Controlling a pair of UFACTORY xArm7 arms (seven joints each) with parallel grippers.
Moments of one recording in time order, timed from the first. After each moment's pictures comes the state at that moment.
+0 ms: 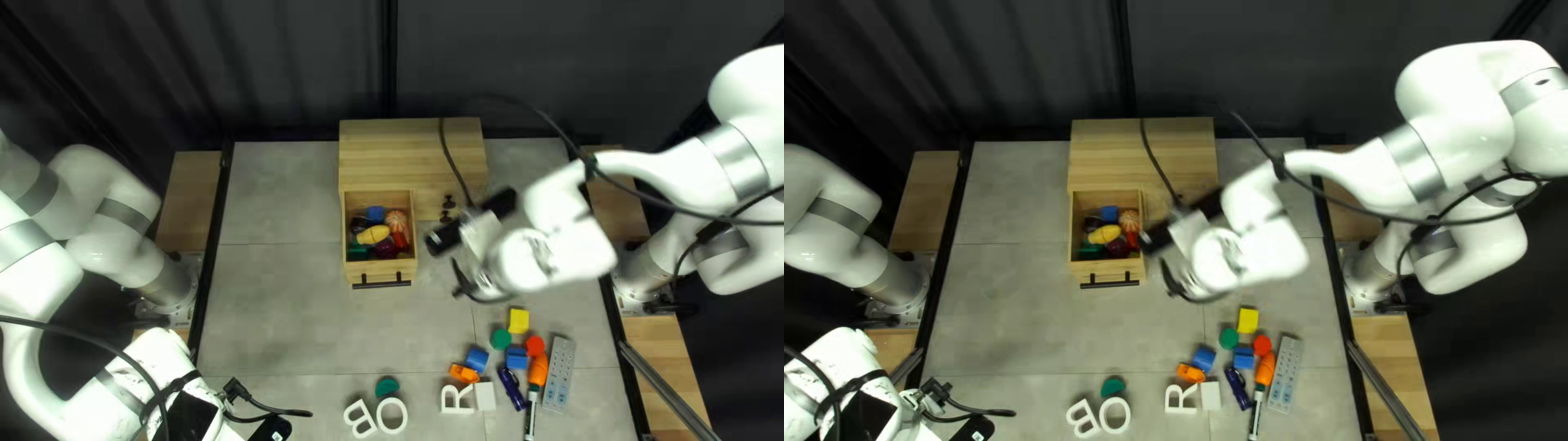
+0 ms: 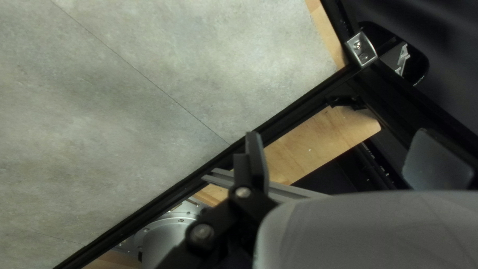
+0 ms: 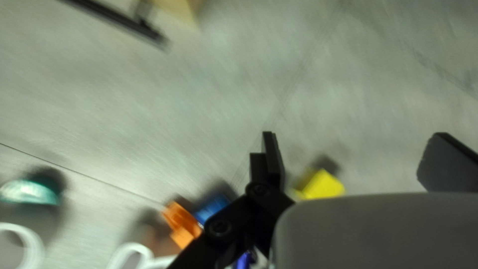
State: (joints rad) left arm -0.31 -0.20 -0.57 0.79 -0.38 1.18 0.00; right arm 0.23 -0.14 0.21 0.74 -0.20 1.15 1.67
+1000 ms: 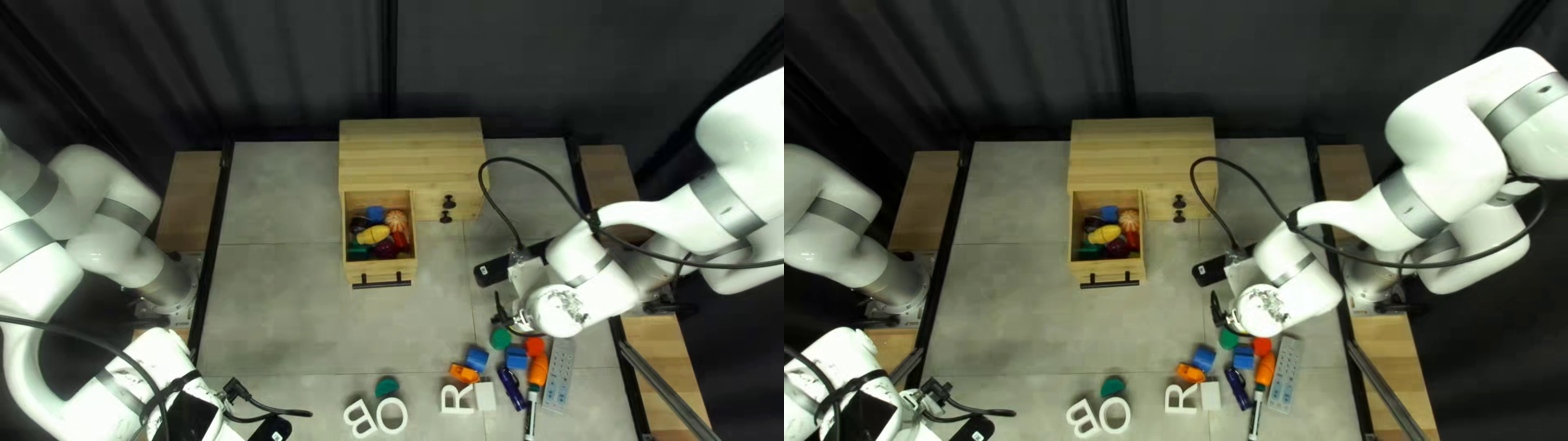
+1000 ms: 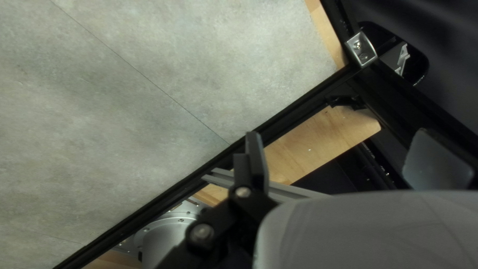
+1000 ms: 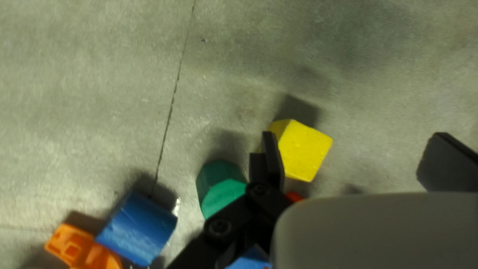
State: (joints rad) left arm -0.31 -0.20 -0.57 0.79 -0.38 1.18 0.00; right arm 0.18 -0.05 0.20 0.56 -0.28 0.88 2.00
